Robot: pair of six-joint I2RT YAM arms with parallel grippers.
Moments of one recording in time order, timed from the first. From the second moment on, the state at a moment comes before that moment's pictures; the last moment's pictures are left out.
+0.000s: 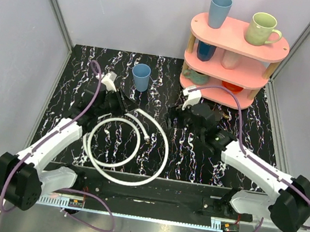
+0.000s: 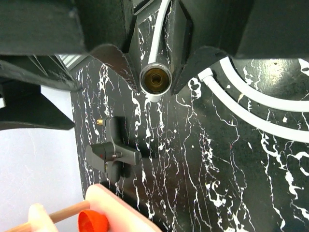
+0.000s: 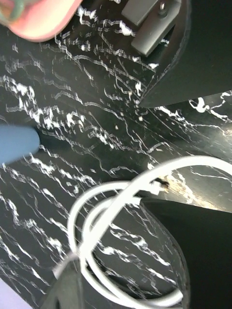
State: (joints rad) left arm -0.35 1.06 0.76 -0.11 0.32 -0.76; right arm 0.80 1.24 0.88 0.02 0.19 0.25
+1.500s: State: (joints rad) left arm -0.40 0.96 0.61 0.18 0.48 -1.00; right arm 0.78 1.44 0.81 0.67 -0.47 0.14
